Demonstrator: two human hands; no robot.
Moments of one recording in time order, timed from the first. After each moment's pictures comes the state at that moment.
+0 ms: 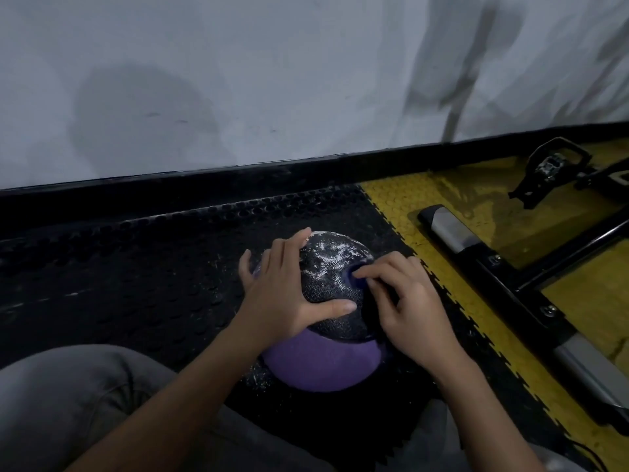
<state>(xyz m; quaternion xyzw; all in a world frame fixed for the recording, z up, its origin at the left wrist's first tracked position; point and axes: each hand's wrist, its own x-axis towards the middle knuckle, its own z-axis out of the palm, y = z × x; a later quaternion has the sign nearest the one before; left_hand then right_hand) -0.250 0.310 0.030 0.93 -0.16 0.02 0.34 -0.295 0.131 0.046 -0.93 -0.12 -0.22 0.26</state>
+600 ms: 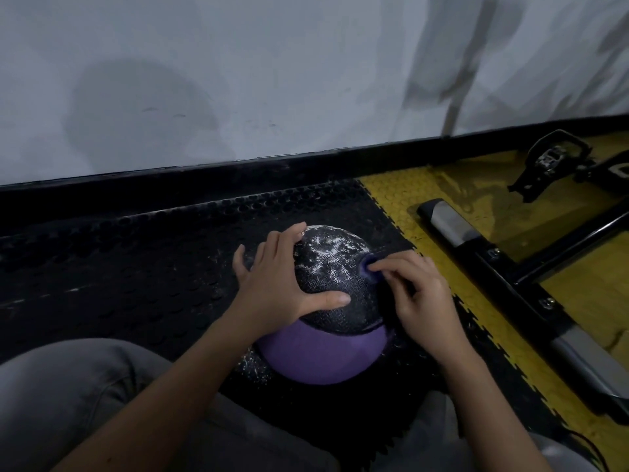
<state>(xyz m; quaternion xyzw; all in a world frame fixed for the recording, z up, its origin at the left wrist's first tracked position) -0.247 0.316 0.034 0.92 -0.16 -0.02 0.36 -0.294 0.112 0.030 -0.92 -0.10 -0.24 0.30</state>
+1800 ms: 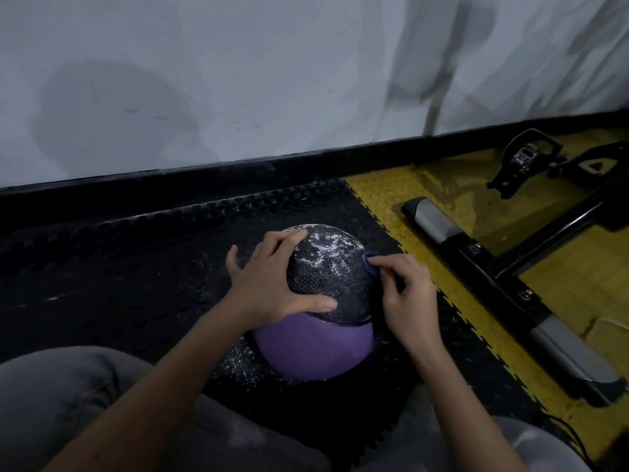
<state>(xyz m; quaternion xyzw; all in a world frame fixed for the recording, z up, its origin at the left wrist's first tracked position) -0.240 0.314 0.040 0.92 -0.21 -0.09 0.33 -0.298 0.123 0.024 -0.90 0.05 -0.29 0.32</state>
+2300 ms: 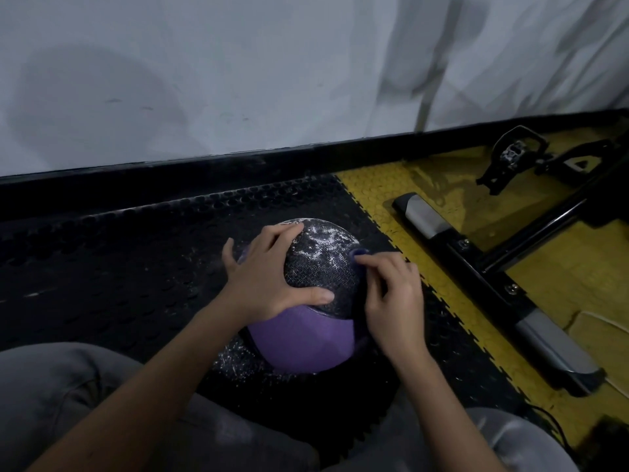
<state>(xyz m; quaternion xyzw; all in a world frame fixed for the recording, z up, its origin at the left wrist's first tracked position) -0.242 0.304 0.037 0.92 -0.21 -0.07 0.33 -0.308 0.134 0.023 -0.91 0.05 -0.31 0.26</state>
